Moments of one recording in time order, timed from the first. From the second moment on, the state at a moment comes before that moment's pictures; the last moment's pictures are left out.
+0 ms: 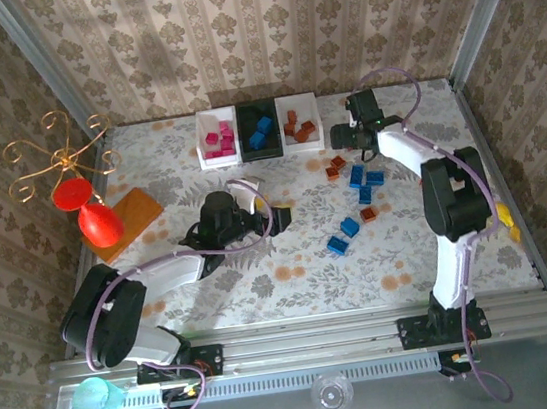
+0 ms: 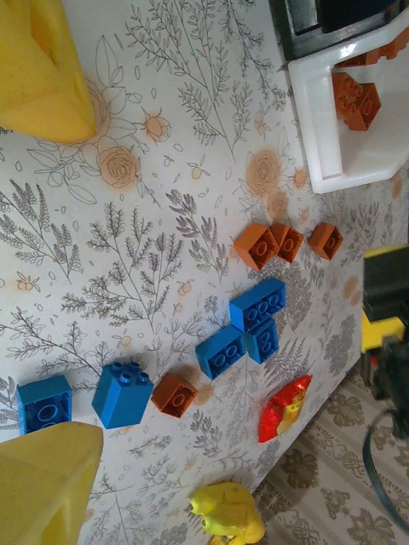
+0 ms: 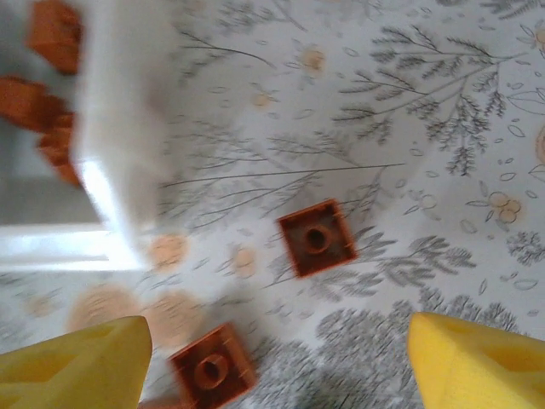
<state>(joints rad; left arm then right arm) -0.67 1.44 0.60 0.49 0.33 -0.27 0.16 2.00 1.51 -0.39 0.09 0.21</state>
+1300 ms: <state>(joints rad) -0.70 1.47 0.63 0.47 0.36 -0.28 0.11 2.51 2.24 -0.95 -0.02 0.18</state>
